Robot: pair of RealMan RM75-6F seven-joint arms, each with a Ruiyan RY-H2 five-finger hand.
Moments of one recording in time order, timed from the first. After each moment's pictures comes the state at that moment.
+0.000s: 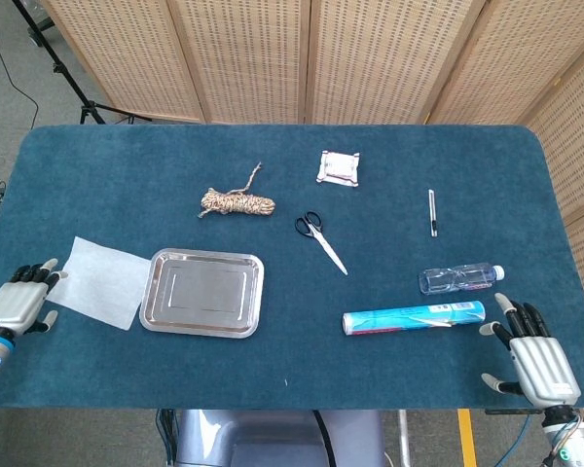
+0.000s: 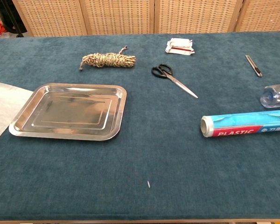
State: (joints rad) left arm -0.40 -1.13 -0.02 -1.39 1.20 0.84 0.11; right arm 0.09 -1.04 -0.02 -1.76 -1.52 1.37 -0.11
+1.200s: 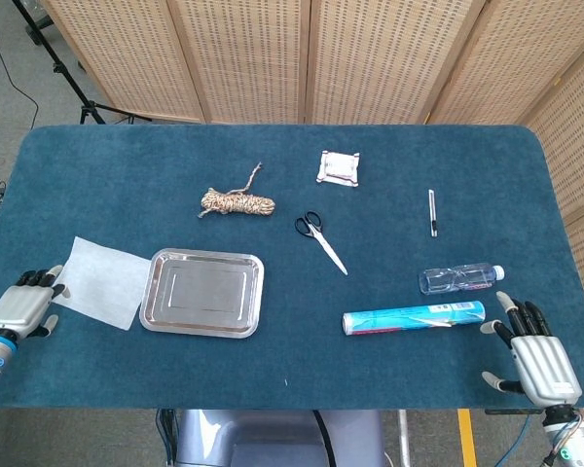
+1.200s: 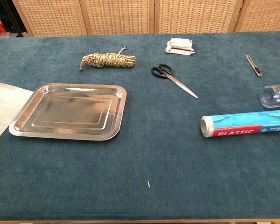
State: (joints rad) left arm -0.43 -1.10 0.02 -1.45 1.16 0.80 0.17; right arm 0.09 -1.04 -0.02 -1.76 -1.53 1.37 -0.10
